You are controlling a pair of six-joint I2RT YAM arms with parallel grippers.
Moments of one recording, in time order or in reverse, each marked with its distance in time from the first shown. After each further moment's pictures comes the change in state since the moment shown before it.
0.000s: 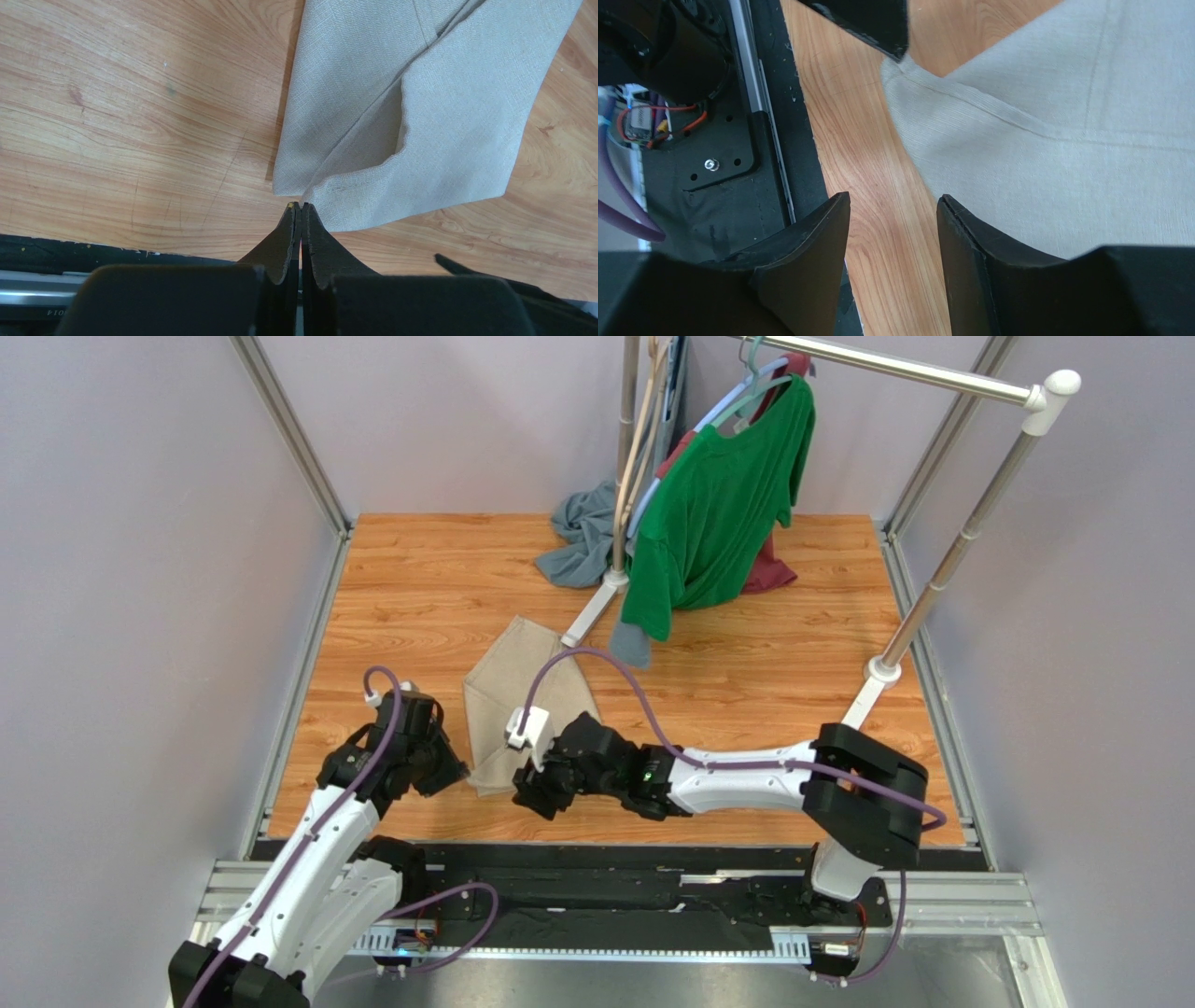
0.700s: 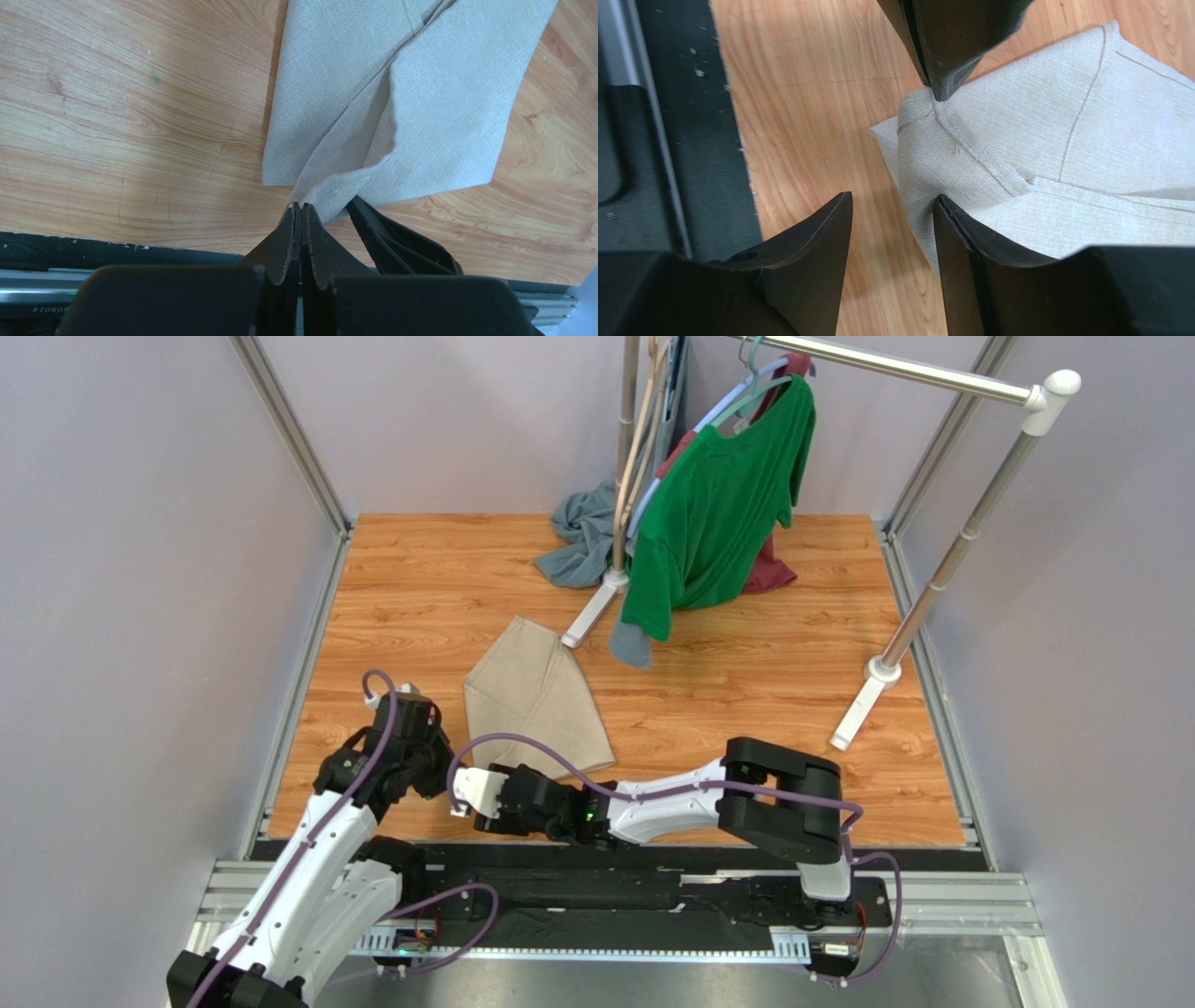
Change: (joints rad) left arm 0.000 -0.030 0.000 -0.014 0.038 -0.013; right arm 0.177 0.281 0.180 0.003 0.355 -0.344
